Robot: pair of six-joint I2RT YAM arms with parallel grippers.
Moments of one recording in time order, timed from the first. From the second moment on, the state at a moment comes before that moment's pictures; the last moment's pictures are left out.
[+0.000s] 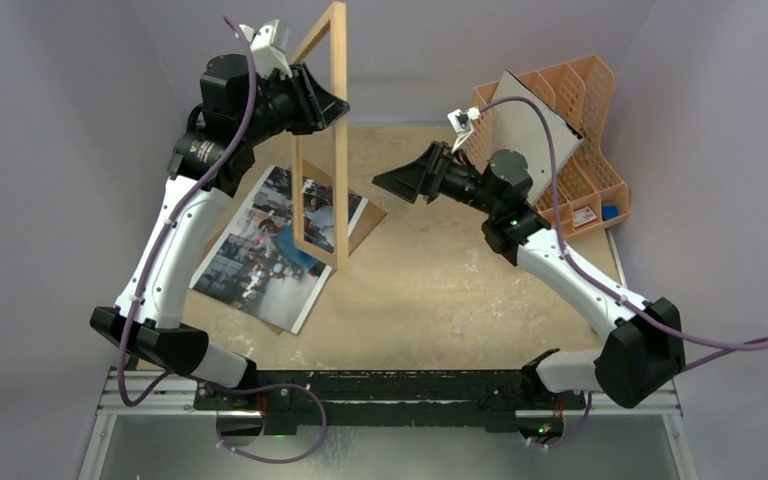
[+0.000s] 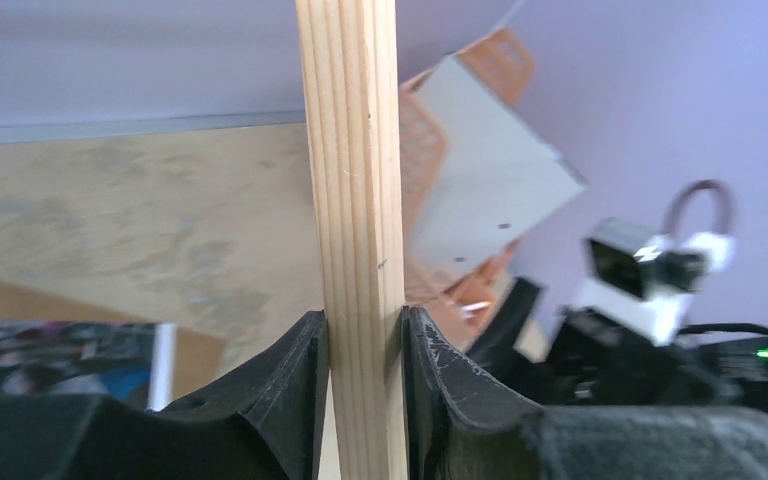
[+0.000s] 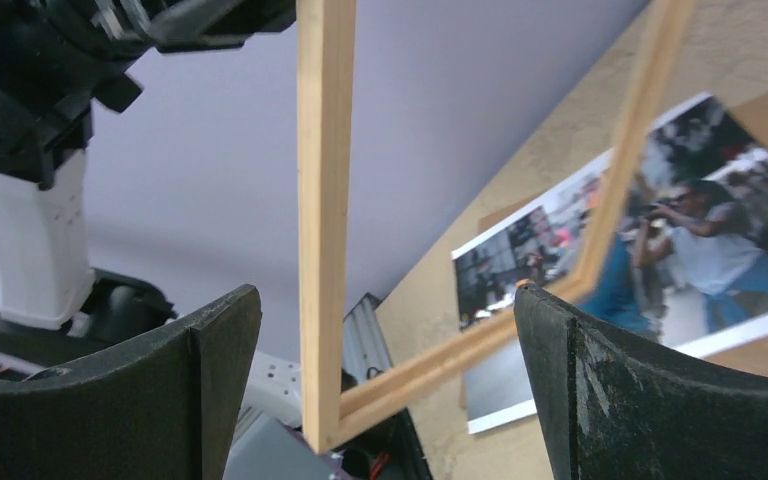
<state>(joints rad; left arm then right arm) -0.35 1.48 1.86 -0.60 0.25 -0.46 0.50 1.30 1.05 0.37 -0.60 0.88</state>
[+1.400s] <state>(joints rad) -0.35 1.45 1.48 0.10 0.60 -1.07 0.60 1.49 1.19 0.66 -0.62 1.19</state>
